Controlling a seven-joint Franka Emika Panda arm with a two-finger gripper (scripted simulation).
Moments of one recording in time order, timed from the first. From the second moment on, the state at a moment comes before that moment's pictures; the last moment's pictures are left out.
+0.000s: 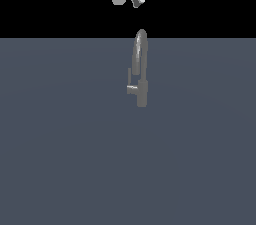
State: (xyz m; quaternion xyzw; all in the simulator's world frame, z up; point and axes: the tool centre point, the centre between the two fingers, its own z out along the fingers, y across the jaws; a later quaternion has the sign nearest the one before) arm 0.001 -0.027 0.373 0.86 -0.47 -0.03 0.17
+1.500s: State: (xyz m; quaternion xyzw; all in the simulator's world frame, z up) arm 0.108 -0.020 0.189 0.65 -0.67 0.14 0.34
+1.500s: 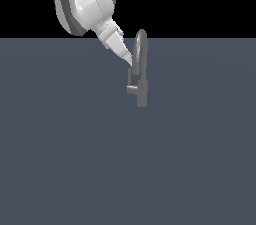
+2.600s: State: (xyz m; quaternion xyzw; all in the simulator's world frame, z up) arm 0.110 -0.013 0.160 0.61 -0.68 0.18 0.35
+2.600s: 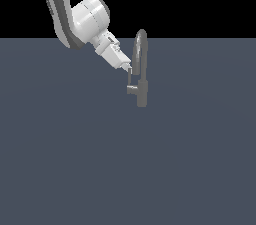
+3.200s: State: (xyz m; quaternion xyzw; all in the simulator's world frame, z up) arm 0.089 -0.009 0.169 0.61 -0.68 0.19 0.35
